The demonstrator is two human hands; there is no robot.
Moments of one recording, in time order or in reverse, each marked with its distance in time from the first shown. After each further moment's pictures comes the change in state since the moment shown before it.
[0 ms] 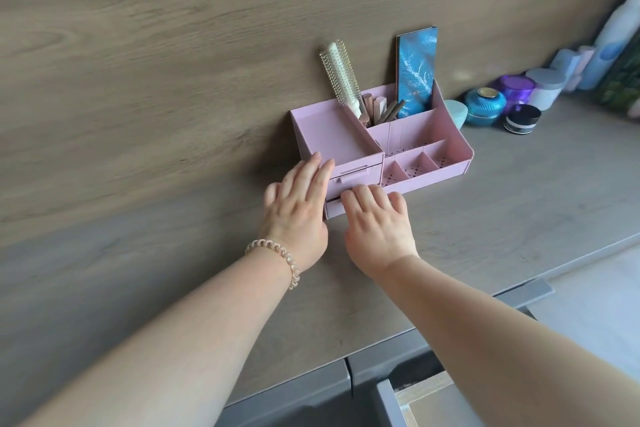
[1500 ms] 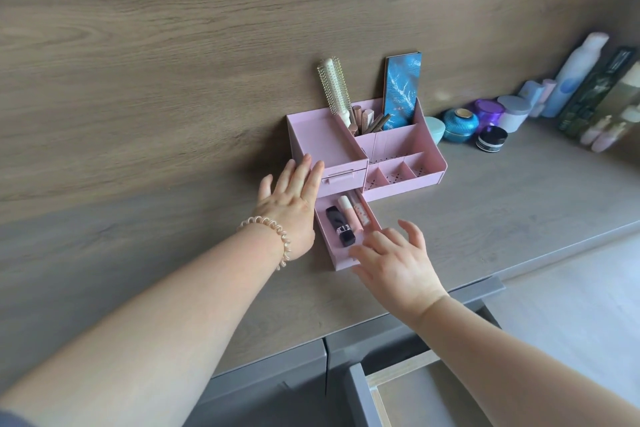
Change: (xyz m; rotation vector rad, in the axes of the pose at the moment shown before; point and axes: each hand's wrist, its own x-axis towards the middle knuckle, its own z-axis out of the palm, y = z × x) left_hand 0.000 0.005 -0.026 0.072 -0.336 -0.041; right_hand -0.066 0.033 -0.053 0.046 -0.014 -0.206
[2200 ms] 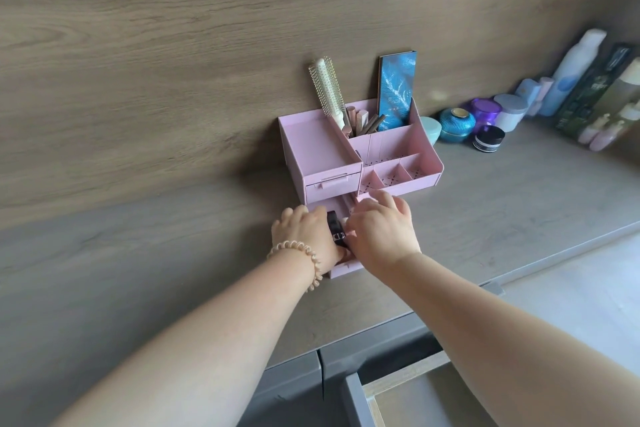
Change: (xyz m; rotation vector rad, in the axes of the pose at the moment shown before) left_hand 0.008 0.042 0.025 -0.224 -0.099 -0.246; right_hand 0.063 0.009 0.001 0.035 -0.398 0.253
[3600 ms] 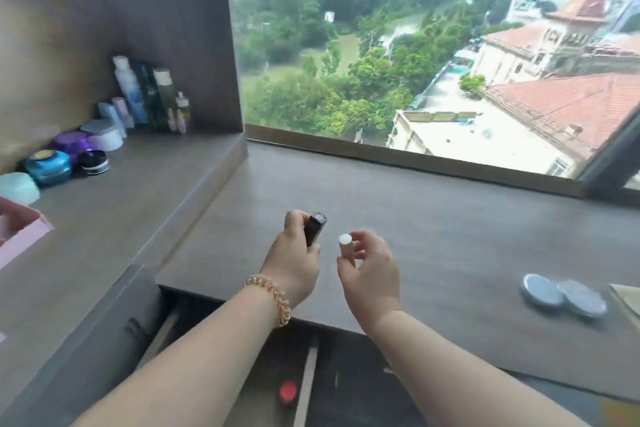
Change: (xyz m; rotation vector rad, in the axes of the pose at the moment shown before) left_hand -0.283 0.311 0.022 -0.611 -0.425 0.965; right_hand -0.428 0.130 -0.082 0.536 0.851 1.277
